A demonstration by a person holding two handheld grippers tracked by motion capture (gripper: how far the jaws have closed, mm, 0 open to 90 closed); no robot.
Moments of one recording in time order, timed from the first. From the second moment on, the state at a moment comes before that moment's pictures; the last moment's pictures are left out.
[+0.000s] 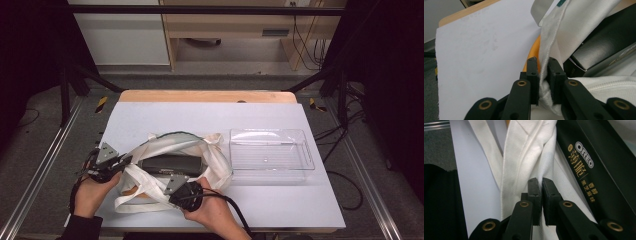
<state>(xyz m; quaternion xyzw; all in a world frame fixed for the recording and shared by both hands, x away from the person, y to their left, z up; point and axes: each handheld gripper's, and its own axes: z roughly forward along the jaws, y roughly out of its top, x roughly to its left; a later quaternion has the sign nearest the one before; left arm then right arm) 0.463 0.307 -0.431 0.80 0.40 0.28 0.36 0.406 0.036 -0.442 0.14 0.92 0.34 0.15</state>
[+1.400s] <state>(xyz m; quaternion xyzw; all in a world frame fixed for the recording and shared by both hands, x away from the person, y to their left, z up) 0.500 0.238 -0.382 0.86 0.27 0.28 0.32 0.399 0.031 -0.456 0.15 0.90 0.37 0.14</state>
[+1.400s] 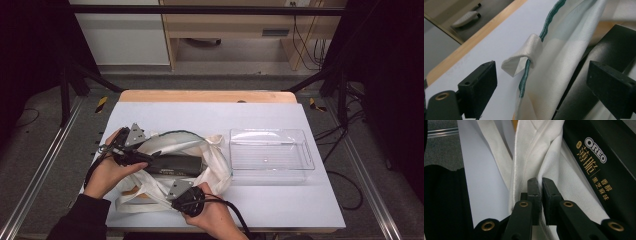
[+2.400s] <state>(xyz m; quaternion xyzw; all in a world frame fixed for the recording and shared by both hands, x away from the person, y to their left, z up) 0.508 0.221 -0.406 0.91 0.22 0.24 0.25 0.399 0.030 -0.456 0.15 0.90 0.37 0.14</state>
